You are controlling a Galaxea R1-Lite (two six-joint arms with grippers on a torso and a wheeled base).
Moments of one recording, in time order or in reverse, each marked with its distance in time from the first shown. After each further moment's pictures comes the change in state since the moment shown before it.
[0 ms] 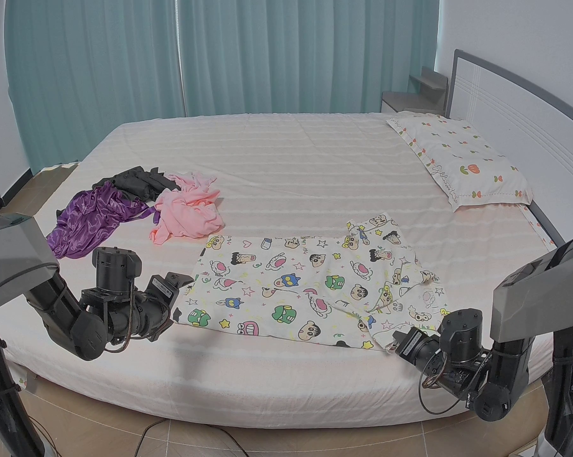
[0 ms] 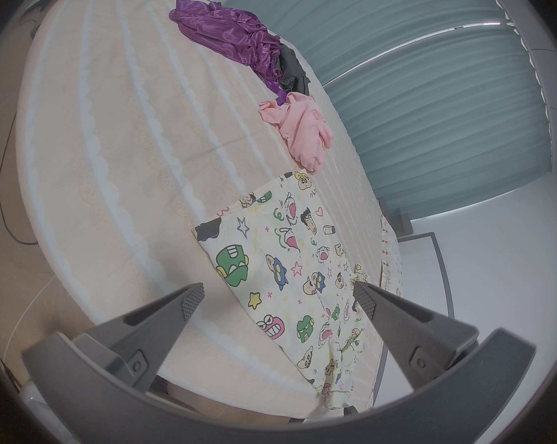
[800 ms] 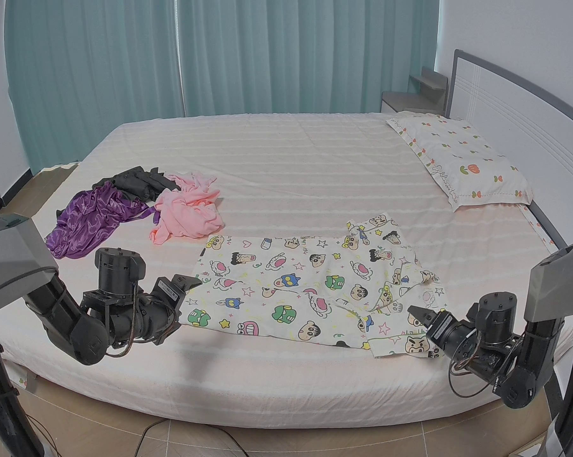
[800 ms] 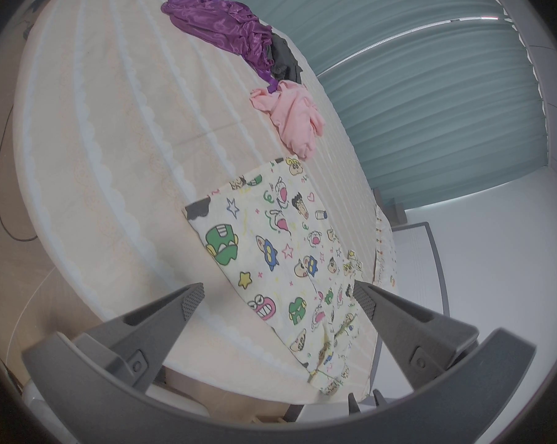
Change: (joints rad) left arm -0.039 -0.033 0.024 0.000 -0.046 -0.007; right arm -0.161 -0.124 0.068 0.000 0.117 -0.014
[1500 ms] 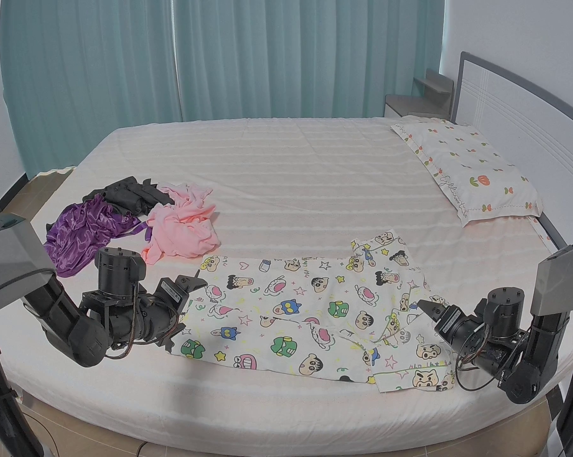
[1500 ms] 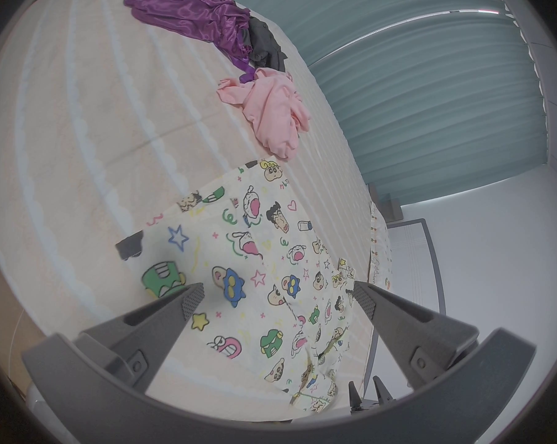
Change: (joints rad) left arm -0.014 -0.012 0.007 0.000 -0.016 0.010; right arm -0.040 -0.006 0.003 0.000 0.013 -0.001
